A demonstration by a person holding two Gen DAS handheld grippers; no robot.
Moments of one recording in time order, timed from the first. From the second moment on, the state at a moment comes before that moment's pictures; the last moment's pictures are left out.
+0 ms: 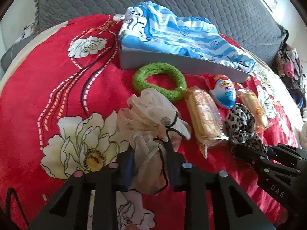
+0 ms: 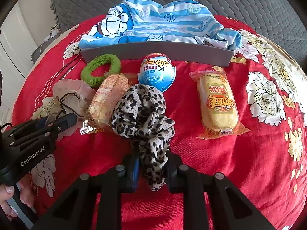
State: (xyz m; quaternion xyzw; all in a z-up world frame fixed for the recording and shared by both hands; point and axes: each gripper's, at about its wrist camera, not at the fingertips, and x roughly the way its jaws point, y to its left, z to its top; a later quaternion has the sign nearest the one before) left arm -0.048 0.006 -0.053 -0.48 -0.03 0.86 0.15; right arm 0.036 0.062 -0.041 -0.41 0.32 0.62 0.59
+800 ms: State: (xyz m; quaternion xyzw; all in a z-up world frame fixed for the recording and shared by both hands) left arm -0.032 0.006 -0.034 -0.47 -0.03 0.87 0.16; right arm 0.035 0.048 -0.016 -0.37 0.31 0.65 0.58
